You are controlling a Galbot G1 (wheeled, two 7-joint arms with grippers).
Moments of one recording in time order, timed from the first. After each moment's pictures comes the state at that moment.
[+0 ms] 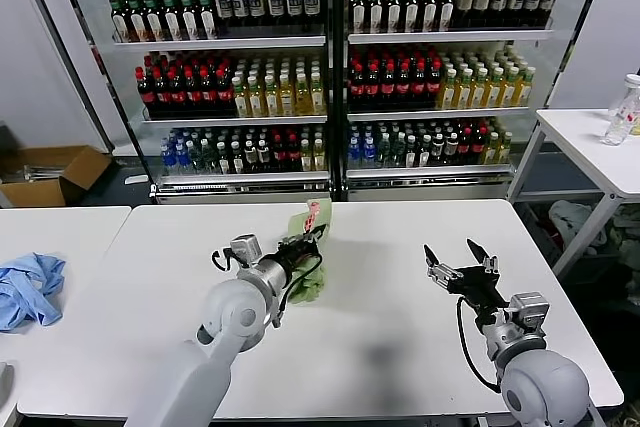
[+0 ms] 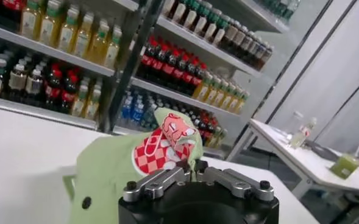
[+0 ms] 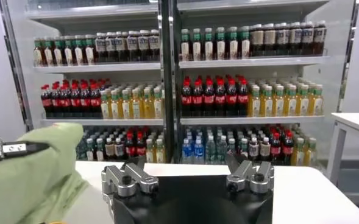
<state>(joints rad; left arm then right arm) 0.82 -1.26 -0.11 -1.81 -0.99 0.54 -0.33 -1.29 1.07 0.52 2.15 0.54 -0.44 0.14</state>
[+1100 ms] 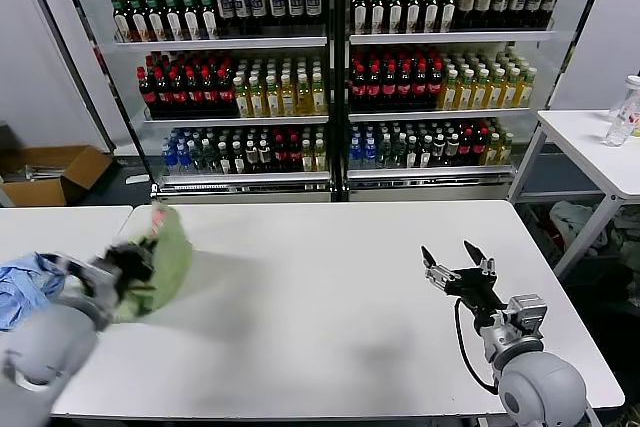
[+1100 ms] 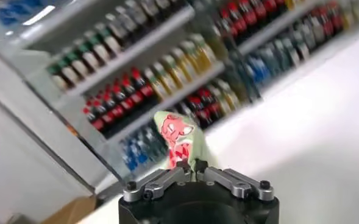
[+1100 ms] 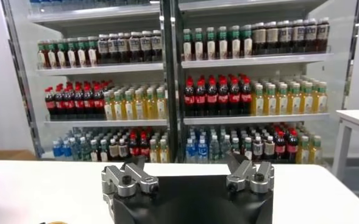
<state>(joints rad) 1.19 -0.72 -0.45 -1.95 -0.27 0.57 -0.01 -1.31 1.08 0.52 2.15 0.54 -0.43 0.14</state>
